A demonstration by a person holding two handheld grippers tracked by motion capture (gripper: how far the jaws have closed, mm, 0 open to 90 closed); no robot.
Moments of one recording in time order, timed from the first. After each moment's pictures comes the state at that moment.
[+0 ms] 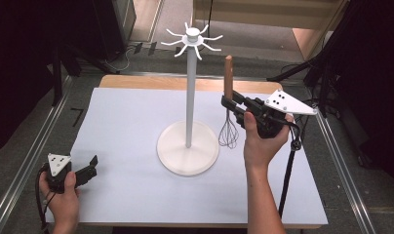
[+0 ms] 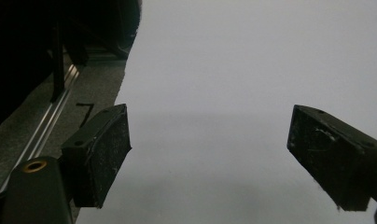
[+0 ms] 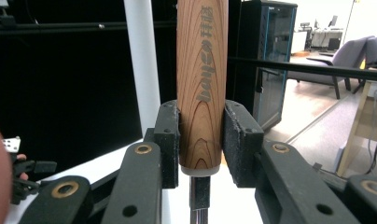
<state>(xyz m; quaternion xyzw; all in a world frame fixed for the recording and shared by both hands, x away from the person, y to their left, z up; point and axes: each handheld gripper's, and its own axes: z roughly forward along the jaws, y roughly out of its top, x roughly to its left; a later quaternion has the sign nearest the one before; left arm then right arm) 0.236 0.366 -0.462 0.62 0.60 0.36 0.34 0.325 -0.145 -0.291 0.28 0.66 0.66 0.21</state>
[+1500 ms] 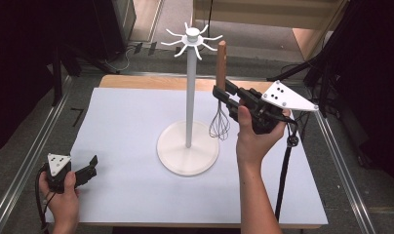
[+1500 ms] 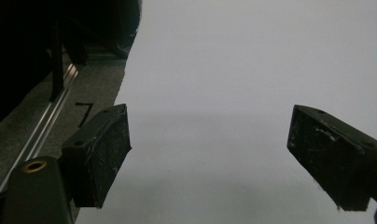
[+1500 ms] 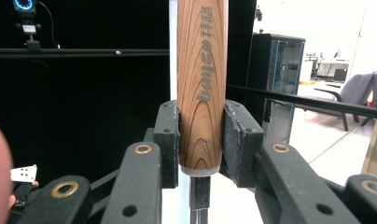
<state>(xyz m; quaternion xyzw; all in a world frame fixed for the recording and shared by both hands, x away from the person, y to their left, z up) 0.236 0.366 -0.462 0.62 0.61 0.36 0.35 0.314 -0.125 -0.258 0.24 0.64 0.69 0.22</state>
